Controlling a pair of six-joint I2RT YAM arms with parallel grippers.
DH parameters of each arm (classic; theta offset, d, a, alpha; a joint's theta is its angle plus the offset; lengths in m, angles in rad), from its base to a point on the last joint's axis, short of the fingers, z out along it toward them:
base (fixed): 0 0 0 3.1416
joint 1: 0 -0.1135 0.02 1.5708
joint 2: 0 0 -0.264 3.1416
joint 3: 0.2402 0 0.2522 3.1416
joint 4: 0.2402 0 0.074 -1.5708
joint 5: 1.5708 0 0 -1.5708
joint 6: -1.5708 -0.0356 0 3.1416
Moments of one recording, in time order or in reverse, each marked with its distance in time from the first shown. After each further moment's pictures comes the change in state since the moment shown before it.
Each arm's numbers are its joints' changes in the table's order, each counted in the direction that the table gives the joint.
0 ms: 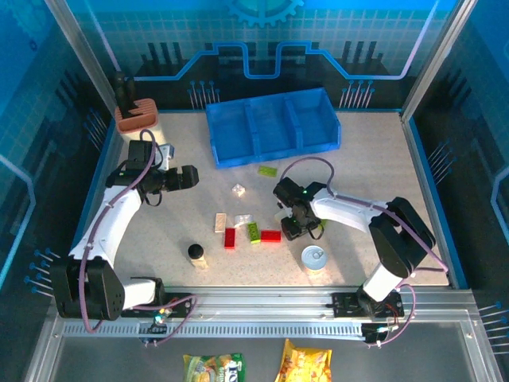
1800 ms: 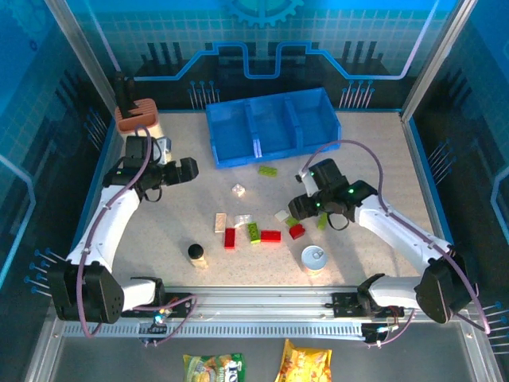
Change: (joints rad) left arm 0.012 -0.016 0.047 0.002 -0.010 0.053; right arm 0.153 -0.375 -0.054 -0.092 -0.134 0.104
